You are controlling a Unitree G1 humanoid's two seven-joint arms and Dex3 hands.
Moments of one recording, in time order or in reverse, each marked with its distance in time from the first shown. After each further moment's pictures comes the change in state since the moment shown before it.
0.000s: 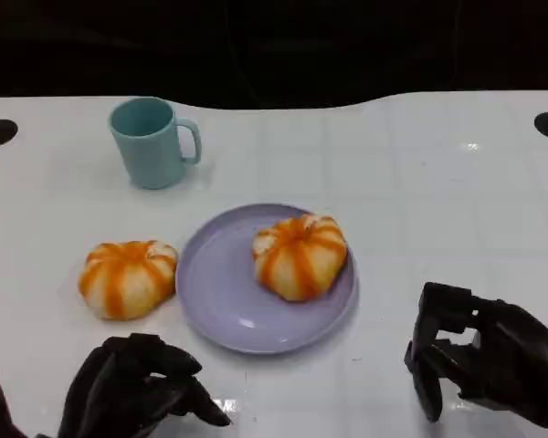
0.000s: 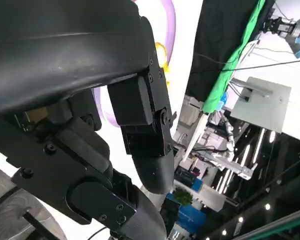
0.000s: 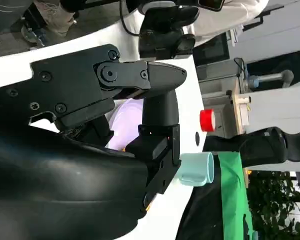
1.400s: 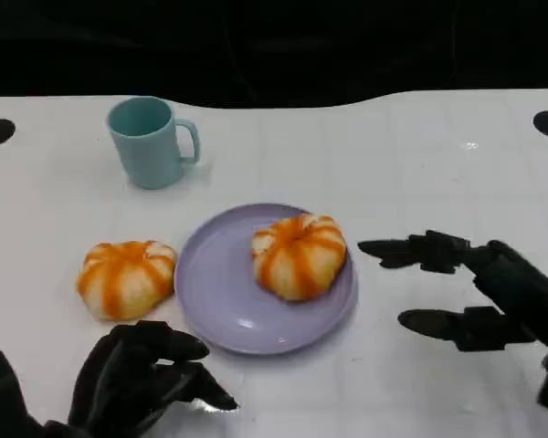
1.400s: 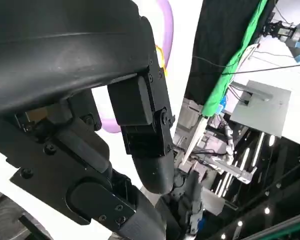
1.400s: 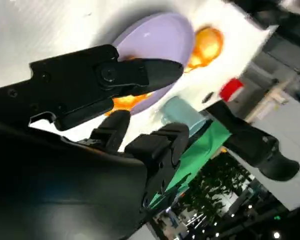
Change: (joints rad) left arm -0.046 -0.014 -0.003 0.035 0.011 -0.007 0.035; right arm -0.270 -0.125 0.158 0.350 -0.382 -0.655 -0.334
